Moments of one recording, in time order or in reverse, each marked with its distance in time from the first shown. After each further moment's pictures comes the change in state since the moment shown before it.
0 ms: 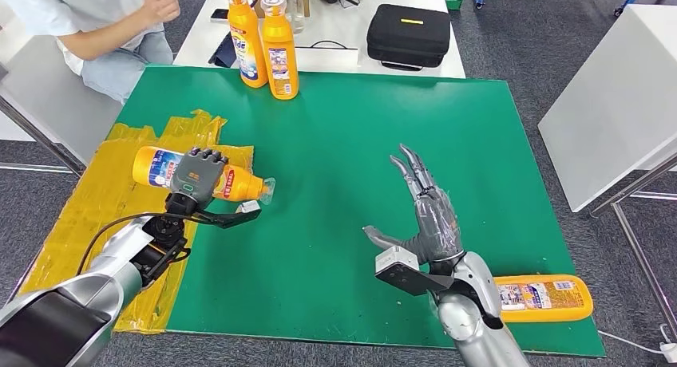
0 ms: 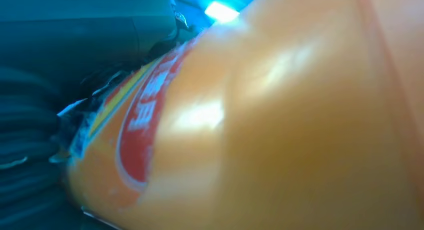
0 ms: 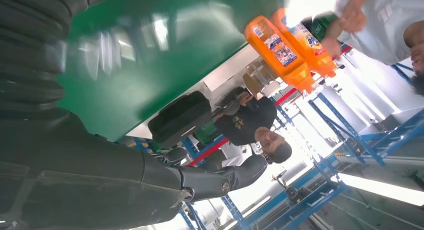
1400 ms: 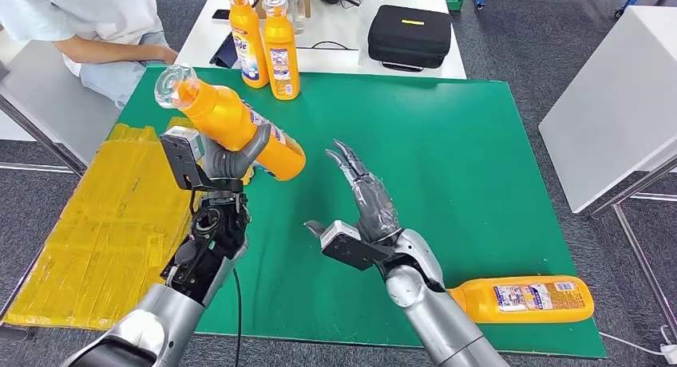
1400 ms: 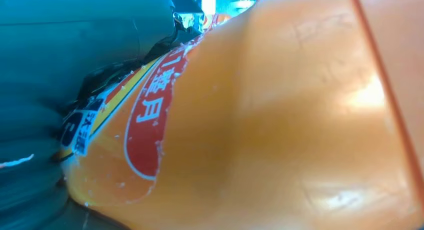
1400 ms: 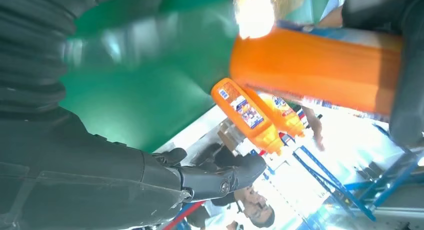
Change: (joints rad) left arm 0.213 -0.313 0.368 -0.642 1.737 -0.333 -0.780; right arm -0.212 0.163 0.142 0.378 -0.119 0.019 -0.054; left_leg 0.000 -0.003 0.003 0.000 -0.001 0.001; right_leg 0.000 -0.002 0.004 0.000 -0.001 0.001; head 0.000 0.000
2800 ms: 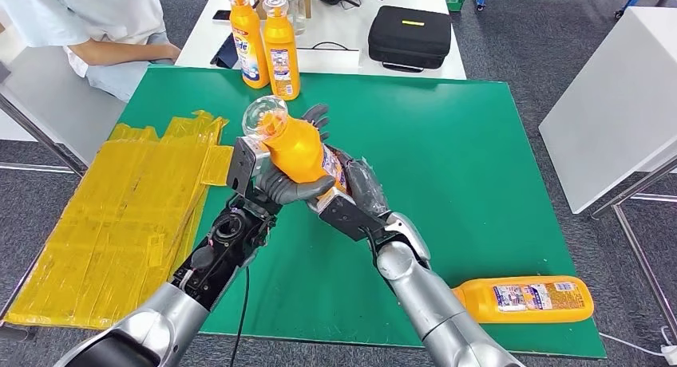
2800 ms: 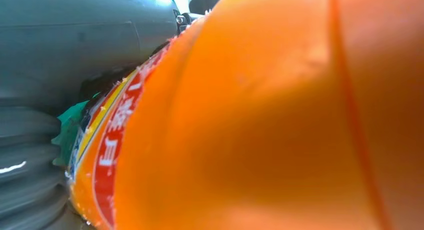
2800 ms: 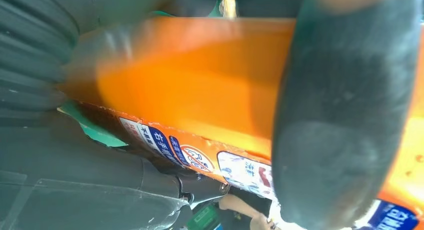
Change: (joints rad) left arm -0.021 0.019 -0.164 0.046 -0.086 -0.394 0.174; right arm -0.118 0.094 -0.050 0.199 -0.059 0.129 -0.025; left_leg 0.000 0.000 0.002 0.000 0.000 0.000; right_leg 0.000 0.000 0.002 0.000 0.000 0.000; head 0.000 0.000
